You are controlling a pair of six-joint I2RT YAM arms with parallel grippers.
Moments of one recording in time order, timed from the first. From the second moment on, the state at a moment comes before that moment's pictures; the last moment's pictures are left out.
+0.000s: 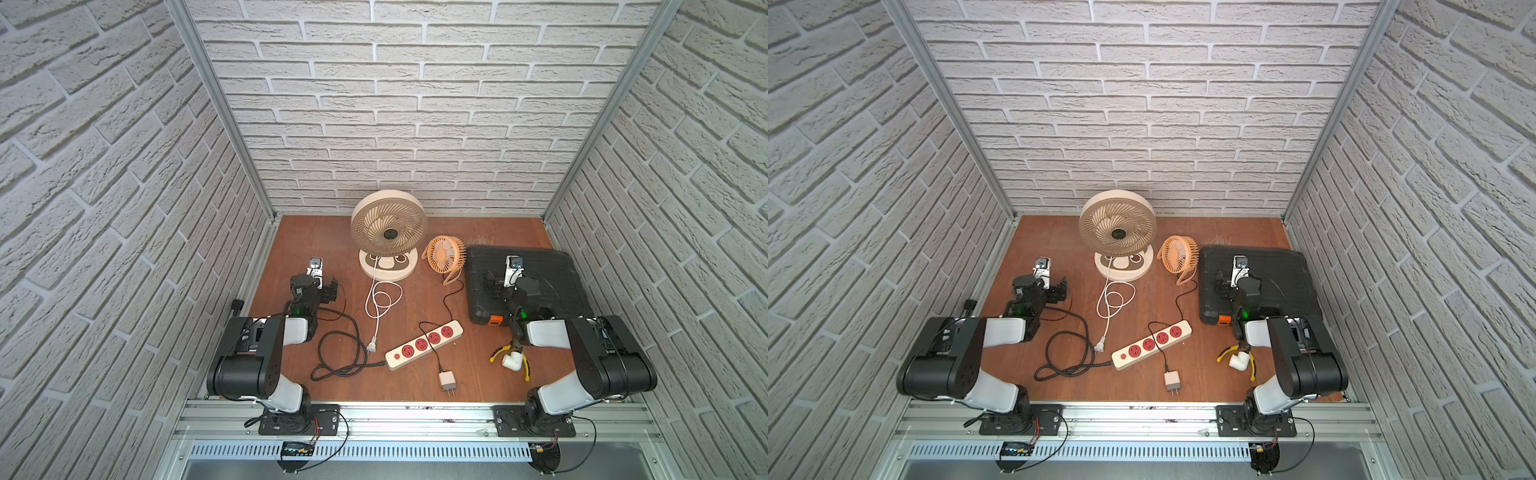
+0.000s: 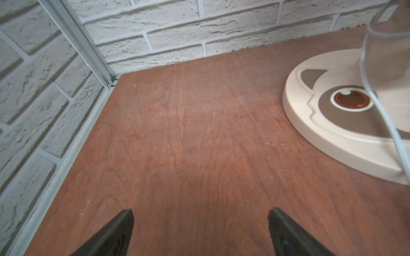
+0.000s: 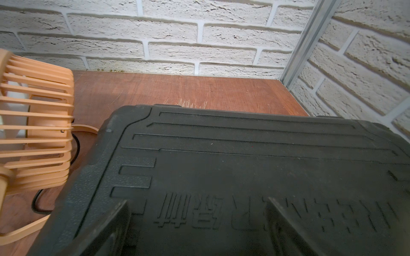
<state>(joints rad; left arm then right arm) 0.04 1.48 0.39 0.68 -0.08 0.15 0.04 1.51 0.39 0.78 0.19 0.00</state>
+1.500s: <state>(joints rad) -0.24 0.91 0.42 0.09 0.14 -0.29 0.35 0.89 0.60 -0.69 -0.40 0.59</state>
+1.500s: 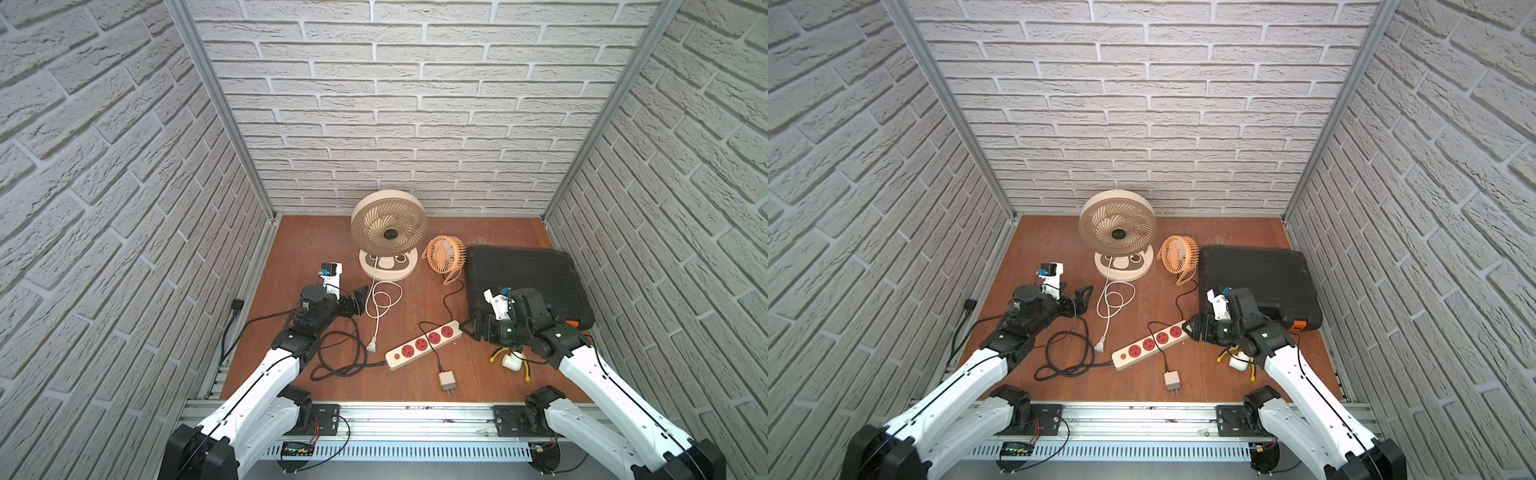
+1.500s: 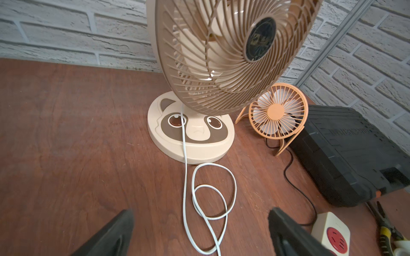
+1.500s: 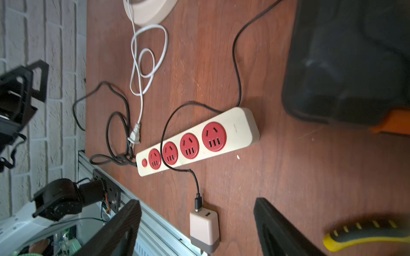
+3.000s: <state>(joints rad) -0.21 0.90 0.40 0.12 0.17 -0.34 1.02 1.70 1.08 -1.08 0.02 0.61</state>
